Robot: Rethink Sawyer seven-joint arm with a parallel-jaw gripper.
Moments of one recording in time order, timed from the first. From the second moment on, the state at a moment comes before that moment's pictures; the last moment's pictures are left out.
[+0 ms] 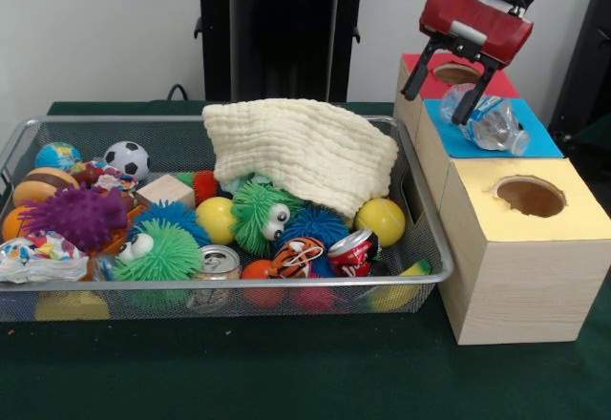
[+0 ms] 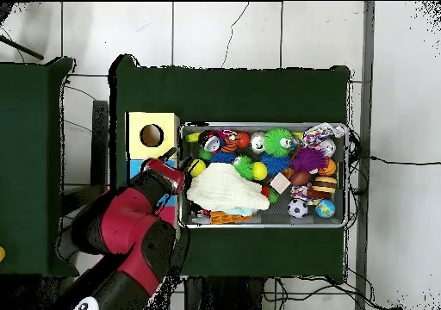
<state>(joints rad) 0.67 -0.31 -0.82 1.65 0.38 0.04 2.20</state>
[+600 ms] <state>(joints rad) 0.67 -0.29 -0.82 1.66 0.40 0.03 2.20</state>
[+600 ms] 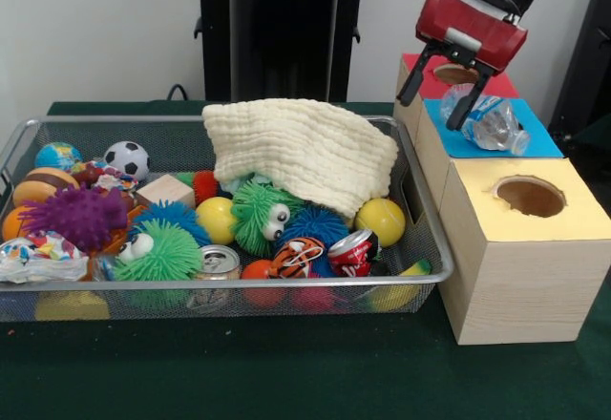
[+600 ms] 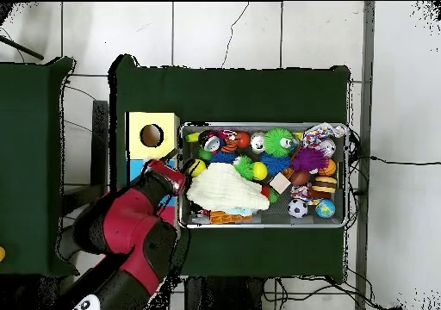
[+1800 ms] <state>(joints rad) 0.75 -0.21 -0.82 1.71 0.52 -0.01 2.20</state>
